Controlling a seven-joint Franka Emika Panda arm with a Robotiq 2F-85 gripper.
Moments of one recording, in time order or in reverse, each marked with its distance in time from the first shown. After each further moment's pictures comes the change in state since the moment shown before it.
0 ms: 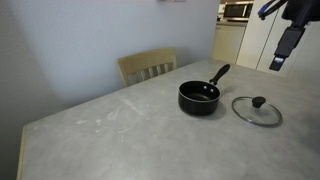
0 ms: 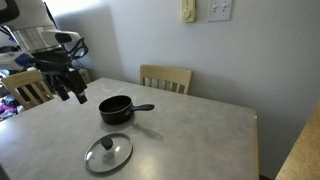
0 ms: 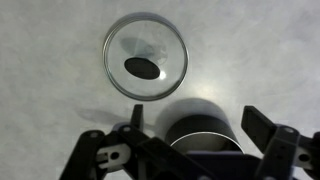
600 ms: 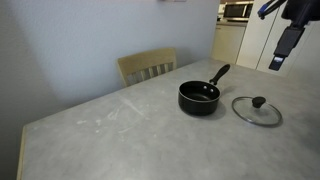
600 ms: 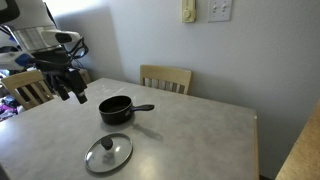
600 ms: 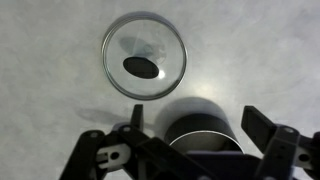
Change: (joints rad) arm 0.000 0.000 0.000 0.002 0.009 0.000 0.000
